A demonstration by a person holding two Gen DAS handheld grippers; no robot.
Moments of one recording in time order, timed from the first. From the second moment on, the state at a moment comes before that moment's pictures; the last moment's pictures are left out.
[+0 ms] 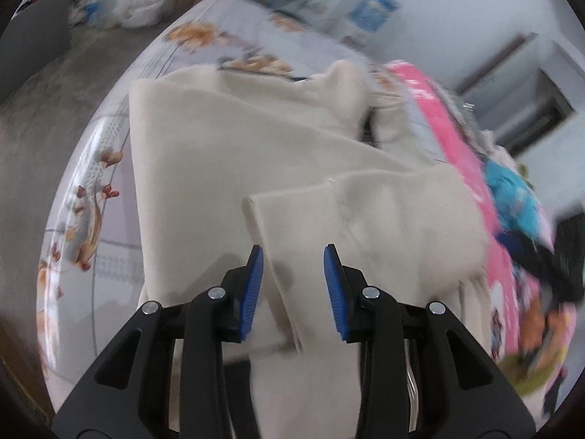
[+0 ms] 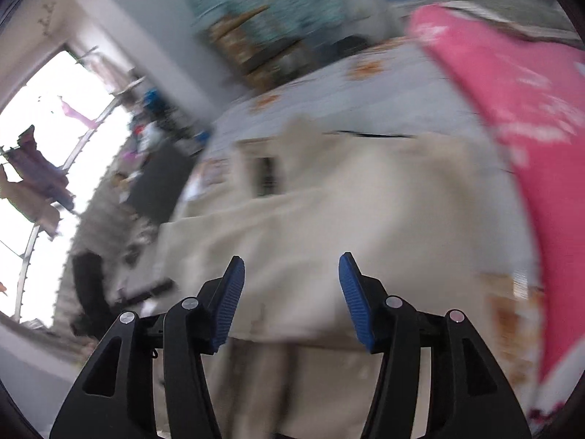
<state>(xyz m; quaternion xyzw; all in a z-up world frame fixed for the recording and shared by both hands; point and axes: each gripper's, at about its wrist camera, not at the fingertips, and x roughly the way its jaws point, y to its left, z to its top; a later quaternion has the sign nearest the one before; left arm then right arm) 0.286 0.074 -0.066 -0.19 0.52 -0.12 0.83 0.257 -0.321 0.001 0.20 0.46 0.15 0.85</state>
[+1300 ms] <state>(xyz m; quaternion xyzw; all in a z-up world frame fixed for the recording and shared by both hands) 0.280 0.069 -0.016 -0.06 0.42 -0.11 0.90 0.235 -0.351 -0.010 0.04 0.43 0.08 0.90</state>
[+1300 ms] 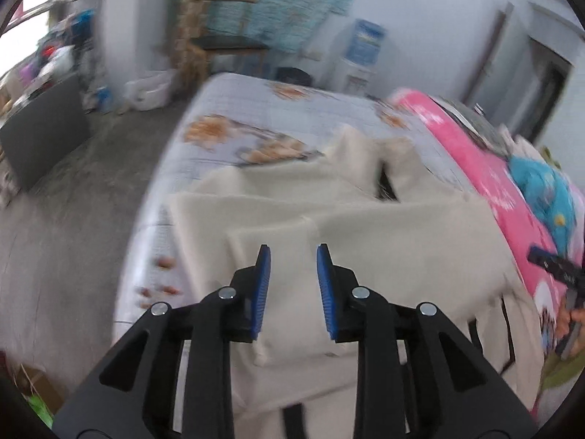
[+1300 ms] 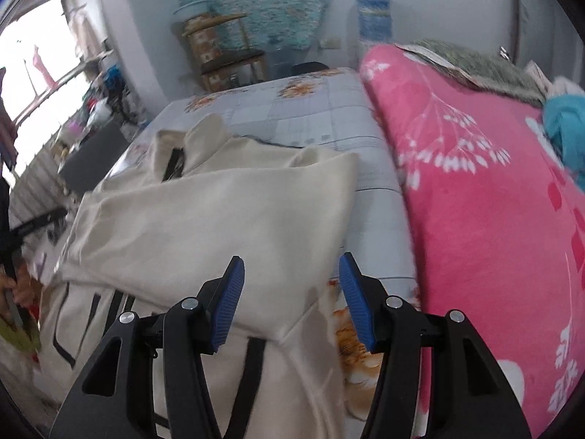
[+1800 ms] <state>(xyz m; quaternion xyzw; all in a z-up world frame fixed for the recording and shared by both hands) 0.250 0.056 -0.036 -0.03 0.46 -0.08 0.88 0.185 -0.340 -0.021 0.00 0.46 0.08 0.88</state>
